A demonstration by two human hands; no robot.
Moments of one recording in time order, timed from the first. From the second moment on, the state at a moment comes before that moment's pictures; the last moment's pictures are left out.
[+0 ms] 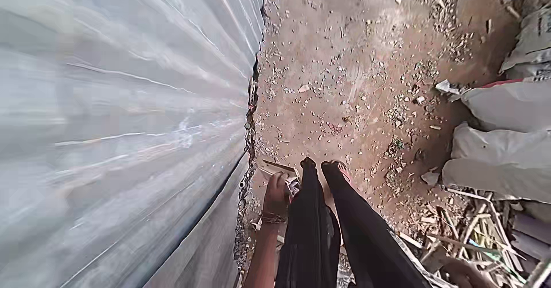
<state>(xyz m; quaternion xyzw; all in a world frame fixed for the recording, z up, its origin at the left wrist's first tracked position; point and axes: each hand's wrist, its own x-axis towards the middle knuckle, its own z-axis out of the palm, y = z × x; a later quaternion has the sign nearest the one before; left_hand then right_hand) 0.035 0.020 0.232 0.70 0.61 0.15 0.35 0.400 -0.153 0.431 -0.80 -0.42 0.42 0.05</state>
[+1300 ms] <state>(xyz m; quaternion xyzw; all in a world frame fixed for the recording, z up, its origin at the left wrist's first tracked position) 0.109 -0.109 0.857 0.57 0.57 0.58 -0.05 0.251 -0.006 0.888 -0.13 -0.79 0.20 0.56</state>
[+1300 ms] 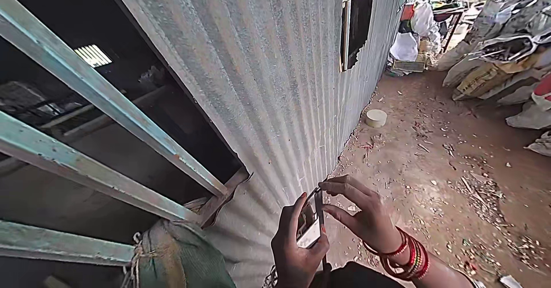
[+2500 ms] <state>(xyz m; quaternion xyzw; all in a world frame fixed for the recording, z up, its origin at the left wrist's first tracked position) 0.095 -0.172 0.838 0.57 0.61 0.54 -0.08 0.233 -0.049 0.869 -0.04 -0.86 -0.07 0.50</state>
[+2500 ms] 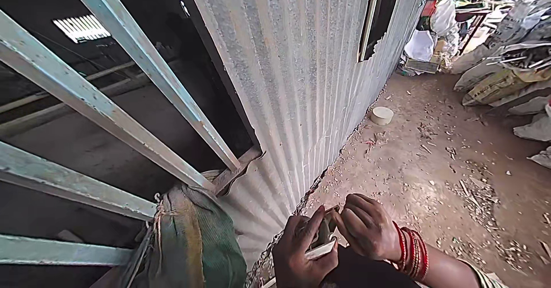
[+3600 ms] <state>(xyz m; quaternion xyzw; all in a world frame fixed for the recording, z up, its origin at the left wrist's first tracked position) 0.095 -0.183 0.837 0.56 0.63 0.53 -0.11 0.223 -0.033 0.870 0.05 -0.88 -0.07 0.47</state>
